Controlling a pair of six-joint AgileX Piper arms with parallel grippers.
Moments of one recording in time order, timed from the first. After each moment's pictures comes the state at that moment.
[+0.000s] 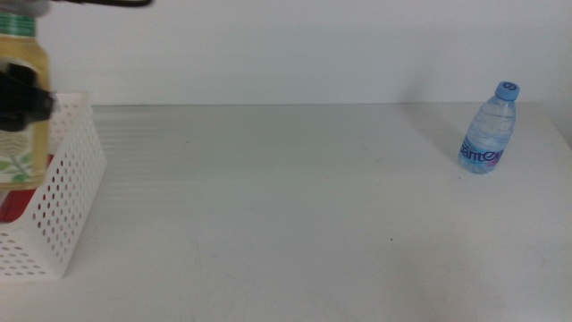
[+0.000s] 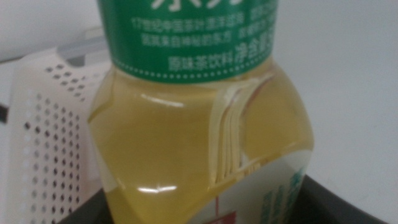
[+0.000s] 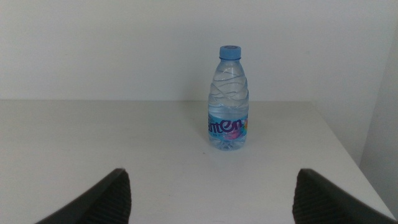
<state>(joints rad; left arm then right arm) -0.03 1.14 -1.15 0.03 0.81 0.16 0.04 -0.01 0.03 0.05 0.12 -0.01</state>
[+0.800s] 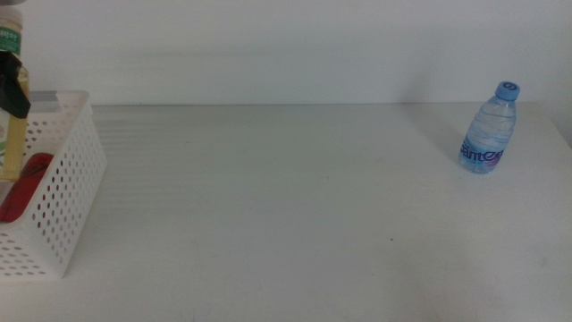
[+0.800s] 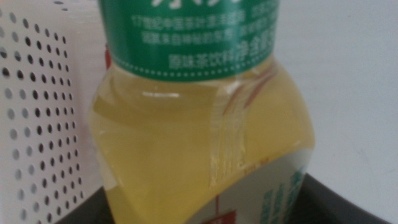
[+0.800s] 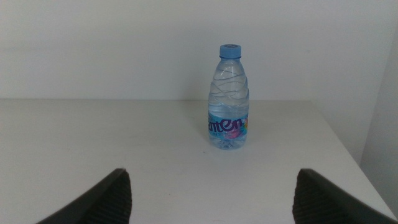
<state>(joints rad) 0.25 1.65 -1.66 -0.16 1.26 0.34 0.04 -0.01 0.03 0.05 0.12 -0.01</state>
